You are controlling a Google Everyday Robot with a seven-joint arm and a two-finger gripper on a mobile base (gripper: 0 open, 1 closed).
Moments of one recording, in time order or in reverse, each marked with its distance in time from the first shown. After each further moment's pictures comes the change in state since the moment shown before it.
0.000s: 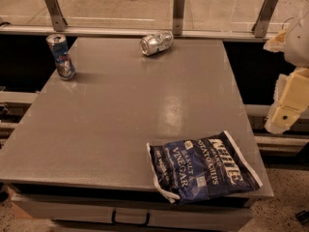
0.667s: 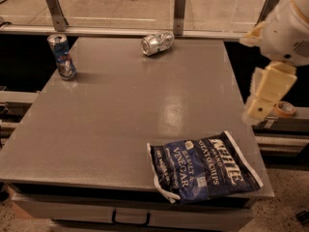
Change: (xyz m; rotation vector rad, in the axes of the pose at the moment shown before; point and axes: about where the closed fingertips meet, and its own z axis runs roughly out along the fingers) arm -0.041 -0.007 0.009 -0.004 -0.099 -0.068
